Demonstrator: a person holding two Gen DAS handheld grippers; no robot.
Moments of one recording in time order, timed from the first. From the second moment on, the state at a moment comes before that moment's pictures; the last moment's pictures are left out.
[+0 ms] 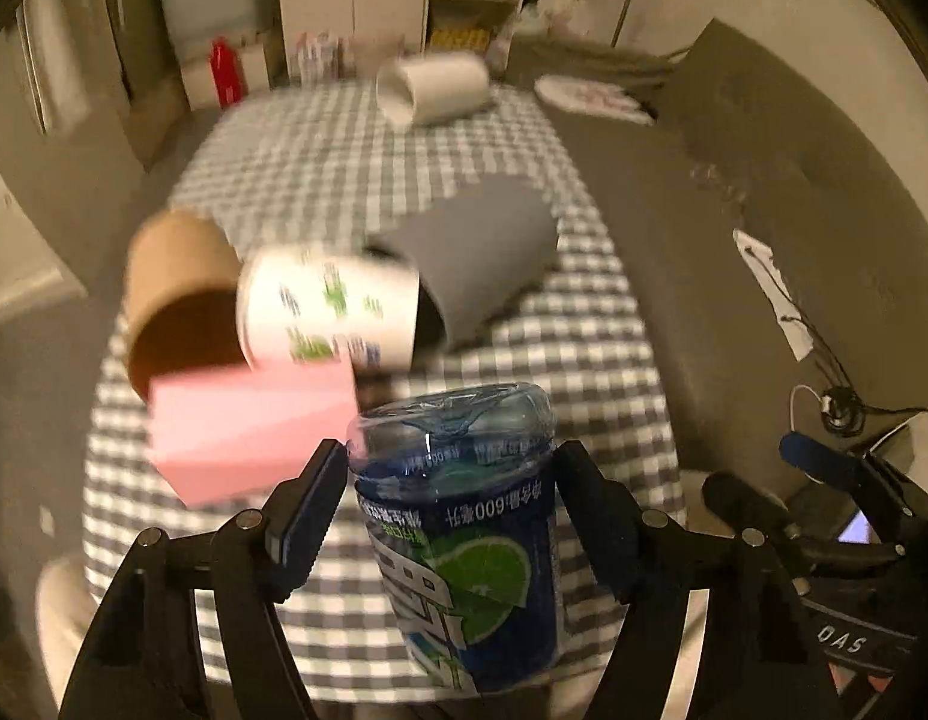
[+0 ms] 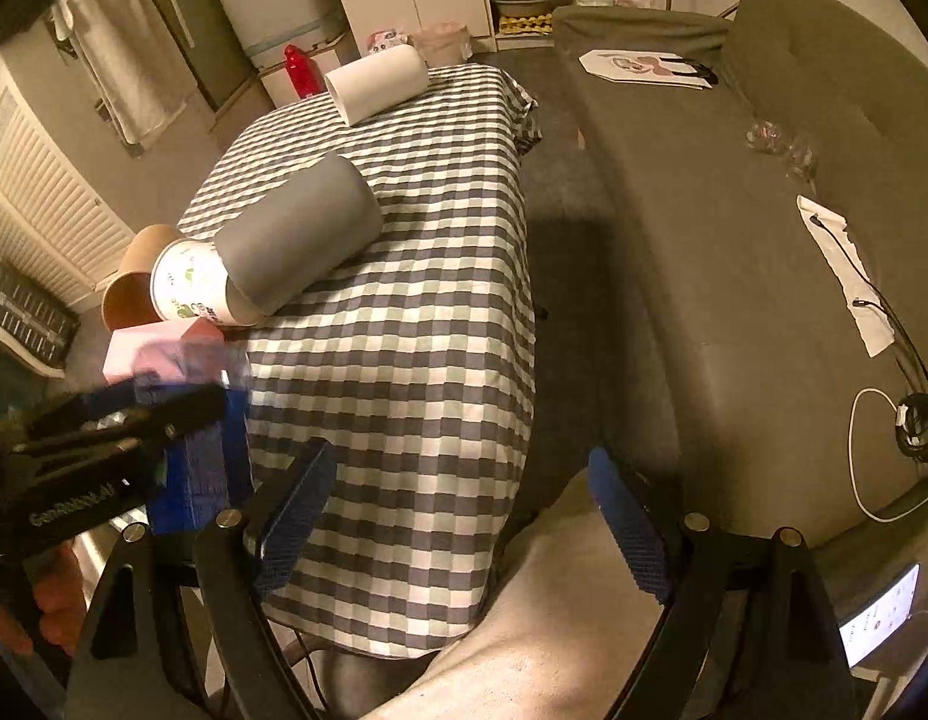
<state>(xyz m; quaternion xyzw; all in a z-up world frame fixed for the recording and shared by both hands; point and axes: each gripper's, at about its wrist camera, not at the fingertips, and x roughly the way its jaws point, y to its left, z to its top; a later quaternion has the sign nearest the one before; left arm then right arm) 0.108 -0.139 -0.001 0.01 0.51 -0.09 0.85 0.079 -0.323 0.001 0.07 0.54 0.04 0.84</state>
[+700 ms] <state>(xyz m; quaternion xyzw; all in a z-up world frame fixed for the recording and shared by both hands) 0.059 -0.152 0.012 0.05 0.42 -0.12 0.90 0.060 -0.329 0.023 0.09 0.49 0.00 0.86</state>
